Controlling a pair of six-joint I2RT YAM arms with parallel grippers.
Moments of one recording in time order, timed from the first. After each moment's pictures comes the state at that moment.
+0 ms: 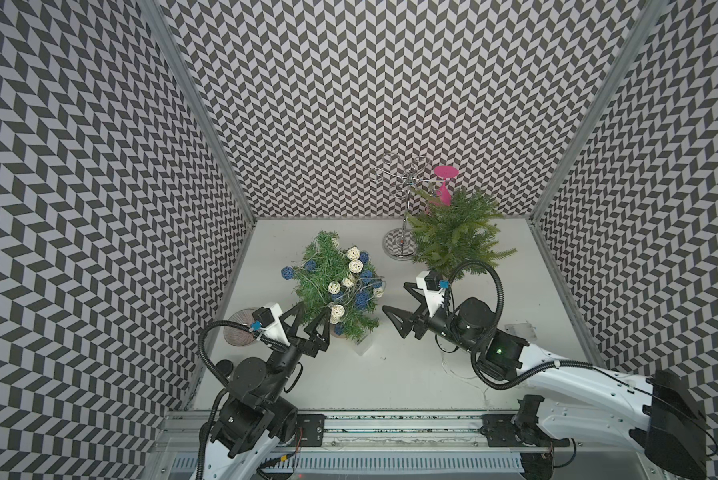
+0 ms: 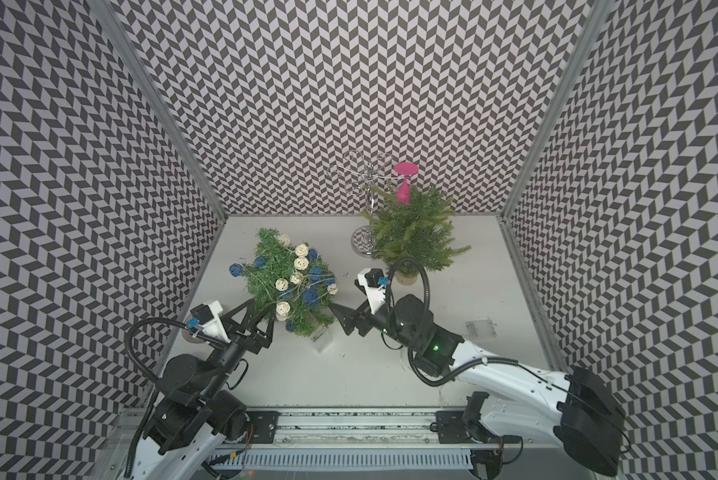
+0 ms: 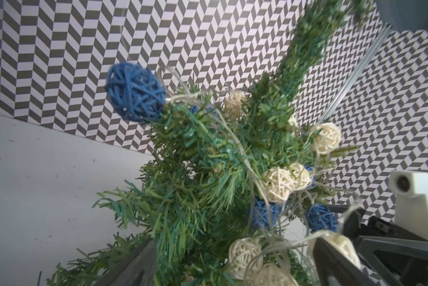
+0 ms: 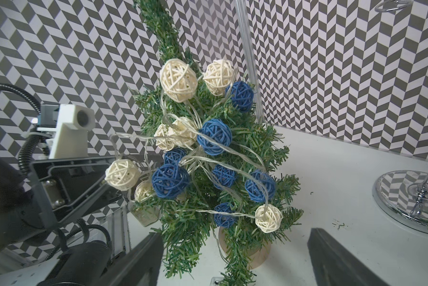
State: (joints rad) left arm -0.52 0.02 0.32 -0.16 -0.11 -0.51; right arm 0.96 1.11 0.65 0.40 0.01 0.25
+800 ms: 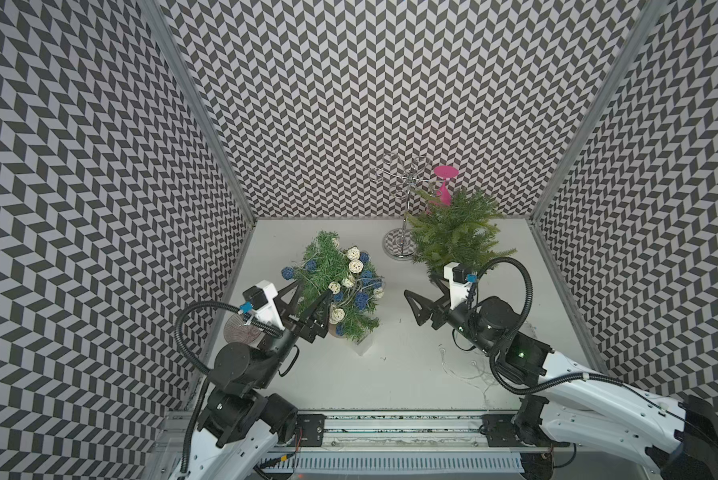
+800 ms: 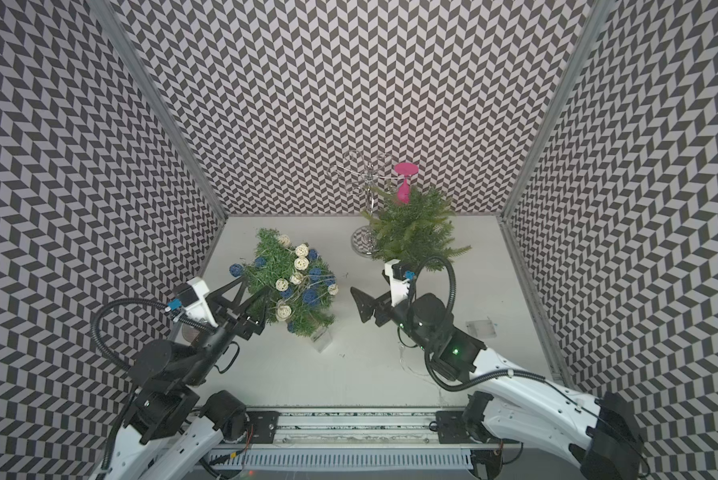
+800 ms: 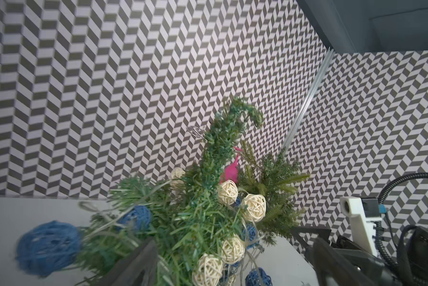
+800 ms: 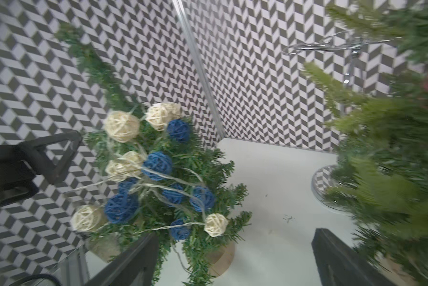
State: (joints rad) left arm -0.54 0.36 0.58 -0.03 0.02 -0.41; right arm 0.88 0.93 0.63 0.23 0.21 0.31
